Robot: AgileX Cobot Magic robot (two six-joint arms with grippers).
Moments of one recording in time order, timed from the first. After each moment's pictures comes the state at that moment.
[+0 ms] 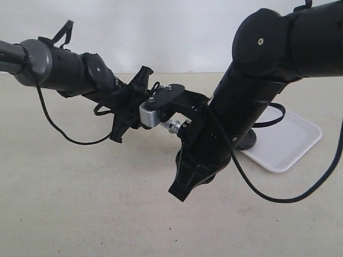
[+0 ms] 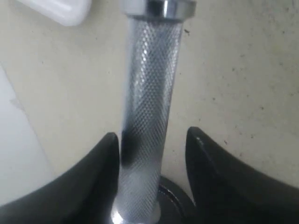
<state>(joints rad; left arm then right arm) -0.43 2.14 -1.39 -0.50 0.26 2.13 0.65 1.69 -1.13 0.46 0.91 -0.71</state>
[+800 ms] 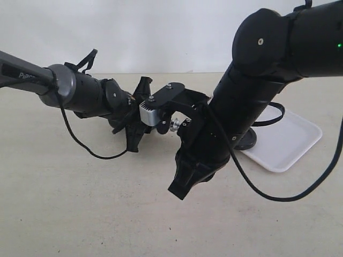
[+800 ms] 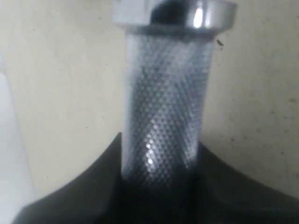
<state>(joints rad) -0.47 2.25 -1.39 -0.48 0.04 1.84 0.65 1.69 -1.13 0.45 0.89 -0.71</state>
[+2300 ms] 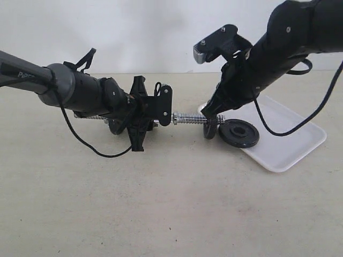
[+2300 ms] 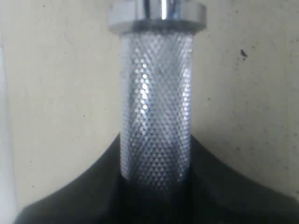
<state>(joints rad) -0.47 2.25 -1.39 -0.50 0.05 1.70 0.42 1.79 -1.23 0.11 0.51 -0.47</state>
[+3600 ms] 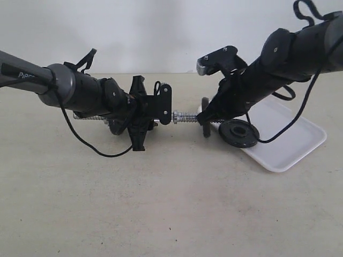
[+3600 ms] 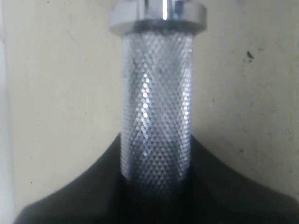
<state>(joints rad) -0.47 2.25 -1.39 -0.49 0.04 1.67 0.36 1.95 -1.25 0.41 0.39 -0.66</state>
